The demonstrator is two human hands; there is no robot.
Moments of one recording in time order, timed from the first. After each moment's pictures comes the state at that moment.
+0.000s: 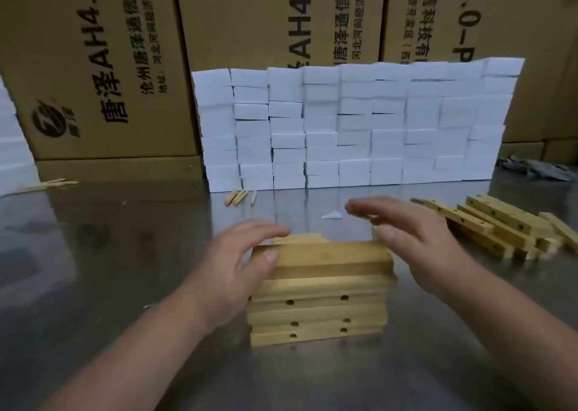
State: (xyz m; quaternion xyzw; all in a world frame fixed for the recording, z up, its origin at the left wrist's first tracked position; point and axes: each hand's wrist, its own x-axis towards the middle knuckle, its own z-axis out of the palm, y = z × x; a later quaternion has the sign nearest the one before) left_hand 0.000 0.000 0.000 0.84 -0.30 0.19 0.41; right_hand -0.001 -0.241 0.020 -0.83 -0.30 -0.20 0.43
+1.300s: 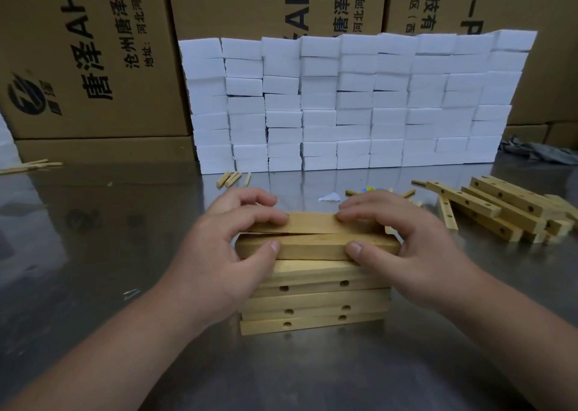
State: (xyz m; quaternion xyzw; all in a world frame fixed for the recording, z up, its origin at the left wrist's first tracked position) left_hand -0.010 -0.013 -0.003 0.82 -0.26 0.27 0.44; right_hand 0.001 -0.229 -0.003 -0.81 -0.33 -0.26 0.41
